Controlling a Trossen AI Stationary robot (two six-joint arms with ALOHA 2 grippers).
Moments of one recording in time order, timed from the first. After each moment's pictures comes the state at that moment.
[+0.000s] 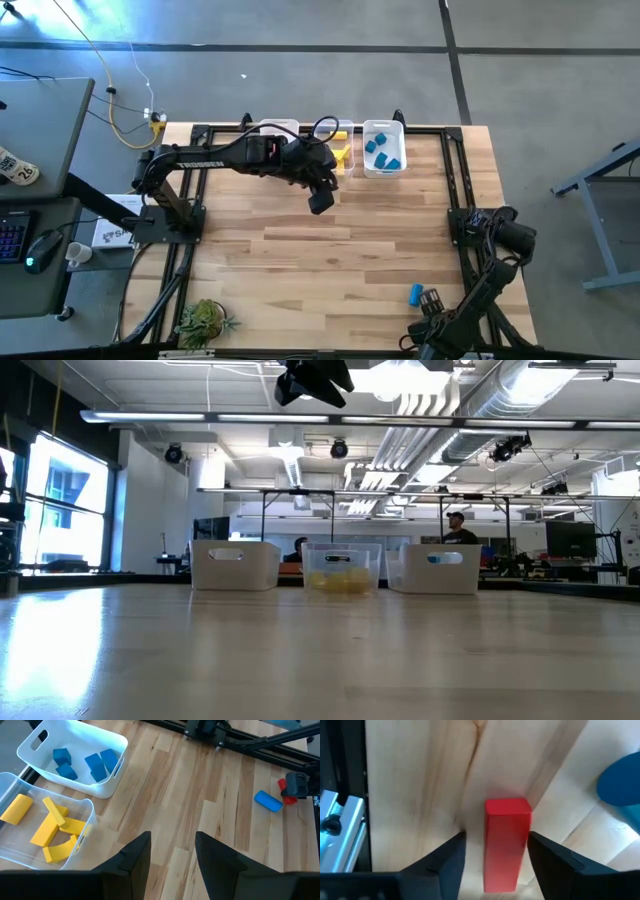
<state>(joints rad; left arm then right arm) 0.19 1.71 1.71 -0.80 -0.07 -0.23 1.05 2.02 1.33 -1.05 -0.14 0.71</state>
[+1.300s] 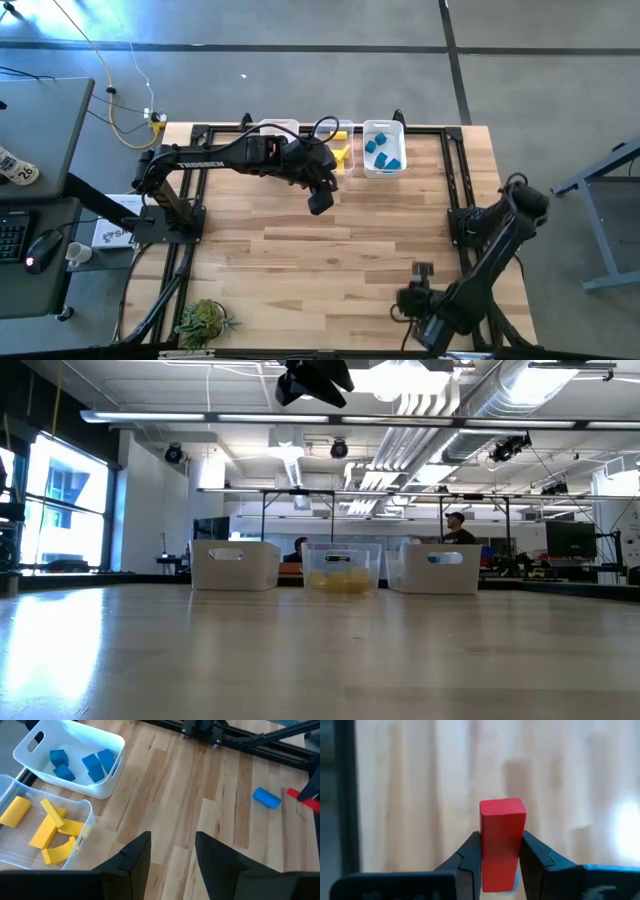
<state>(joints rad) 0.19 1.71 1.71 -0.80 -0.06 -0.22 0.94 1.69 1.33 -1.09 0.43 0.95</state>
